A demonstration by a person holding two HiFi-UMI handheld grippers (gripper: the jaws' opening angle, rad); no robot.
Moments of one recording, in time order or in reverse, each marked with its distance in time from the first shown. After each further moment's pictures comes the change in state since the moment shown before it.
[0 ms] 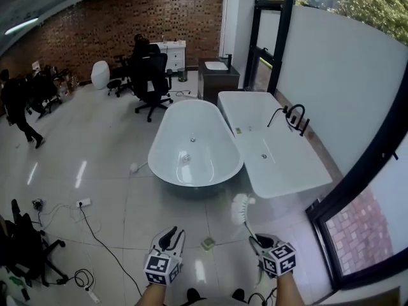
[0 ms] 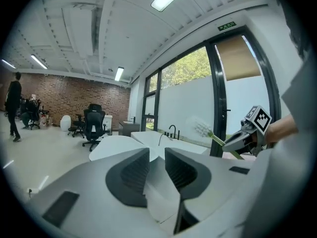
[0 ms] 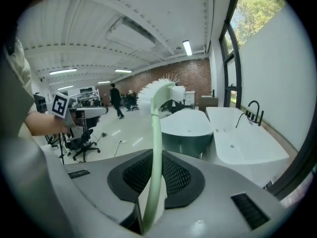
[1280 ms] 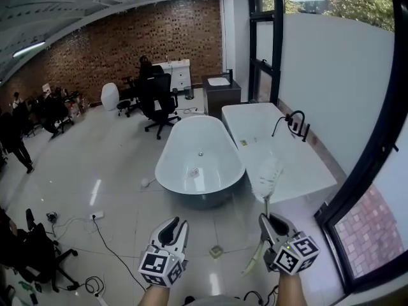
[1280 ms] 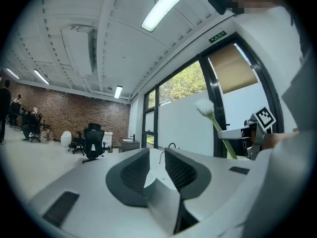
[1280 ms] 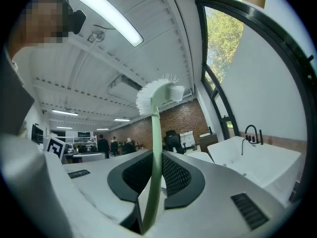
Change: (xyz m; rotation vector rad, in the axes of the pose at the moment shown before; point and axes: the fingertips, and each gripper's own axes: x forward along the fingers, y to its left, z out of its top) left arm -0.036 -0.113 0.126 0.057 -0.178 0.034; right arm -0.163 -0.021 0.143 0.144 -0.576 -0.003
